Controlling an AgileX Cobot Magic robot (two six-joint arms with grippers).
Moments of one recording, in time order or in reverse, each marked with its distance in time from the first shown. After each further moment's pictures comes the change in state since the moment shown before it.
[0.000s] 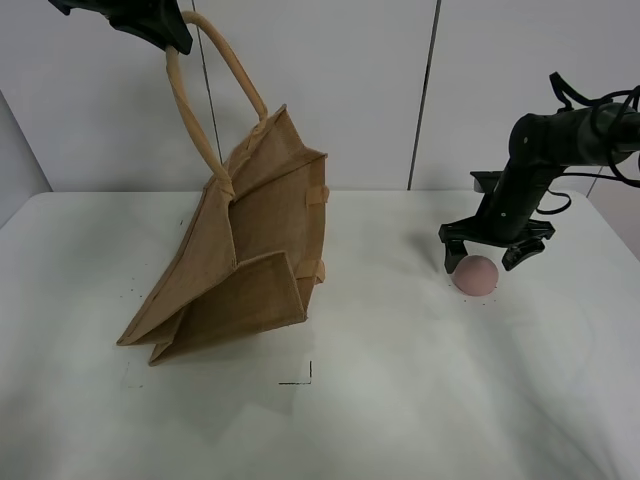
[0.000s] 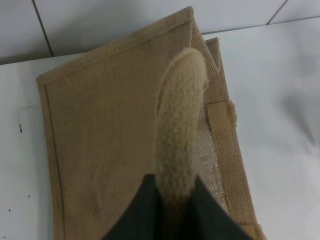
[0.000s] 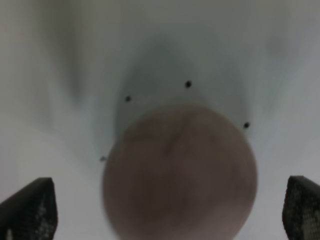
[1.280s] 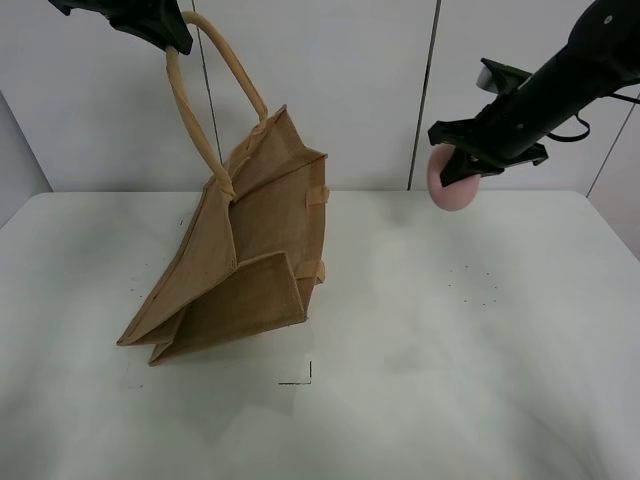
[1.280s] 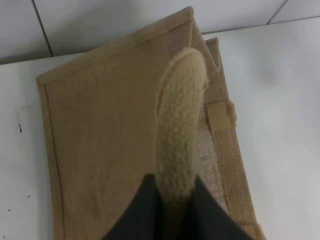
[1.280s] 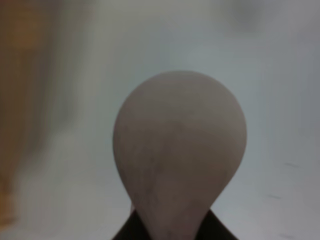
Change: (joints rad) left arm 0.000 0.000 0.000 0.000 0.000 0.000; right arm 0.057 -0.318 -0.005 0.419 0.024 -0.248
